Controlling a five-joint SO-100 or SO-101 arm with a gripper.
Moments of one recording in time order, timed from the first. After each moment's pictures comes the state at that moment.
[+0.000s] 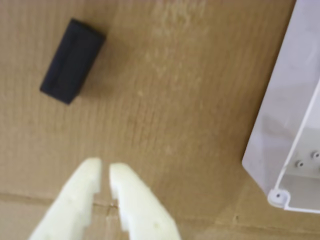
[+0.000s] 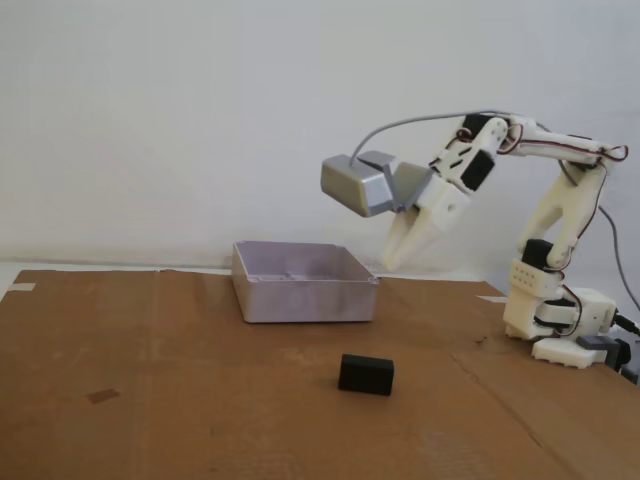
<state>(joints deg) -9.0 106.6 103.3 58.7 5.5</state>
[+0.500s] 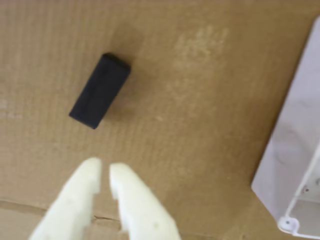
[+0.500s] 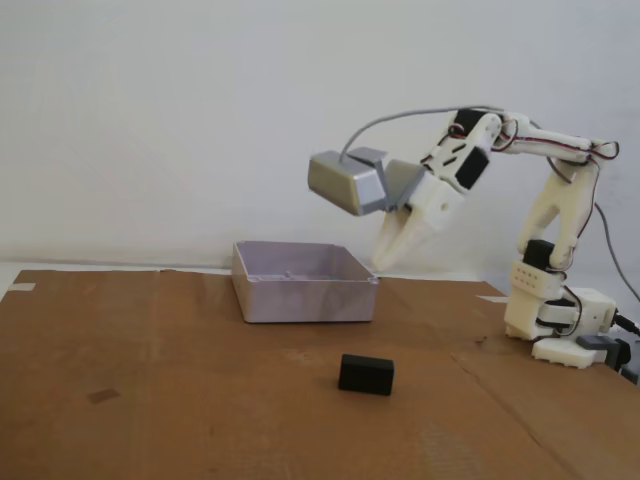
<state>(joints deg) -13.2 98.7 95.6 58.7 6.2</state>
